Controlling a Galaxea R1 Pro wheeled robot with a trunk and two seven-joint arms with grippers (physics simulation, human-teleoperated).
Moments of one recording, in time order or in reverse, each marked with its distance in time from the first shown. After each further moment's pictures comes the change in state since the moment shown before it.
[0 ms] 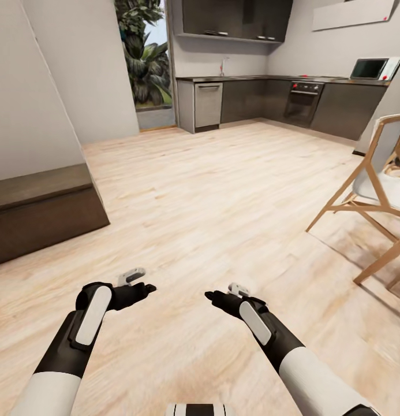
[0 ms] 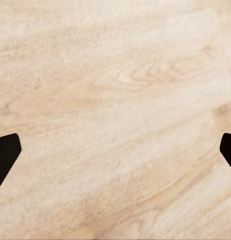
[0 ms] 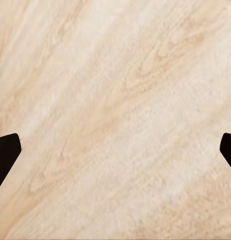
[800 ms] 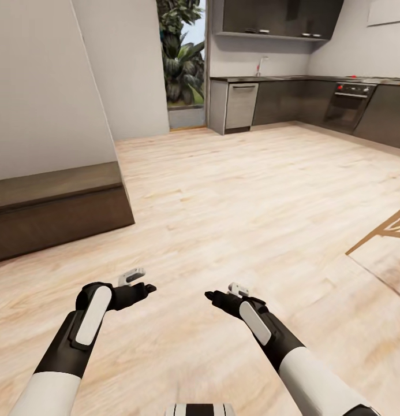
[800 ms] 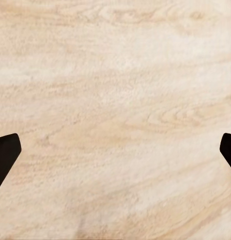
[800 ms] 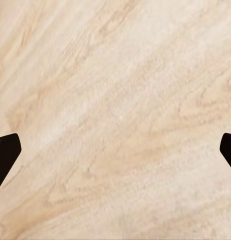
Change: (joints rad) left arm 0.000 0.000 0.001 0.001 0.000 0.000 0.000; right arm 0.000 0.000 0.000 0.000 0.004 -0.002 0.000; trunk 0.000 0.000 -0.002
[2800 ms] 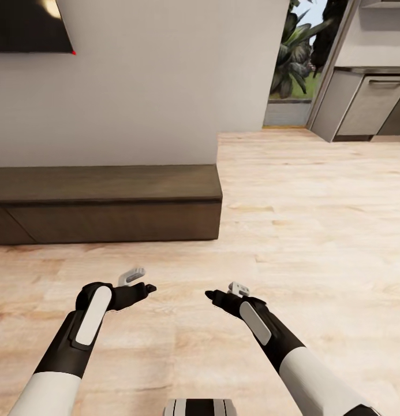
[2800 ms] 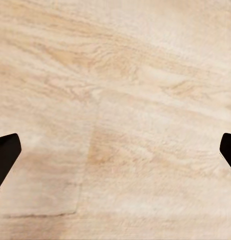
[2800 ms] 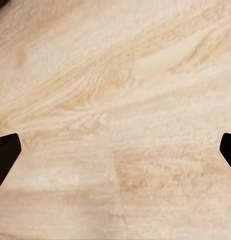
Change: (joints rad) left arm 0.000 0.000 0.000 0.000 0.000 0.000 -0.001; right arm 0.000 -0.002 0.000 0.000 0.000 -0.012 0.006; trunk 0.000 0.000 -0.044
